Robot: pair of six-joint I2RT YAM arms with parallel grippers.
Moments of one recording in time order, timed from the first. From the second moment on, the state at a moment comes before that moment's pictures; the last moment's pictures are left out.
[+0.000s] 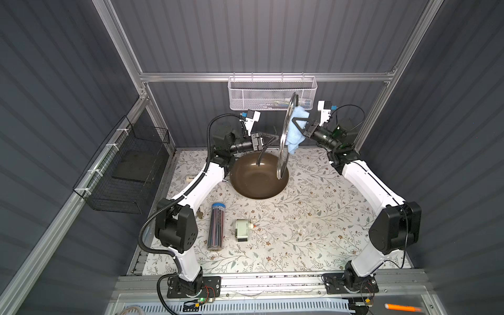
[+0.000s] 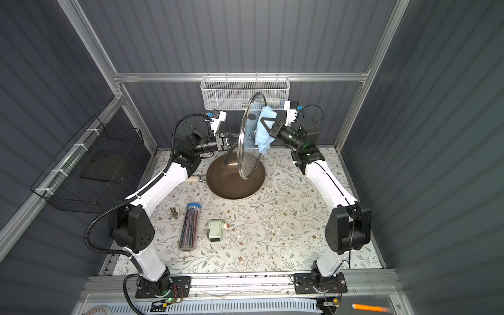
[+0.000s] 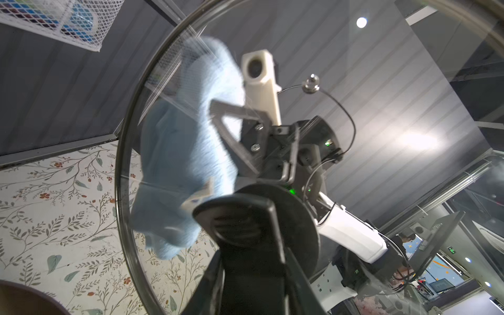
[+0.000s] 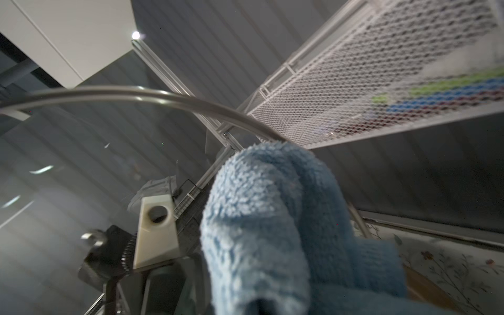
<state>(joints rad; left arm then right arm) -0.44 1.78 1.63 0.38 1.02 -0.90 0.24 1.69 1.51 0.31 -0.66 0.84</state>
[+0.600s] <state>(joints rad) -0.44 1.84 1.77 0.34 0.99 -0.83 0.43 1.32 1.22 0.17 -0.67 0.79</state>
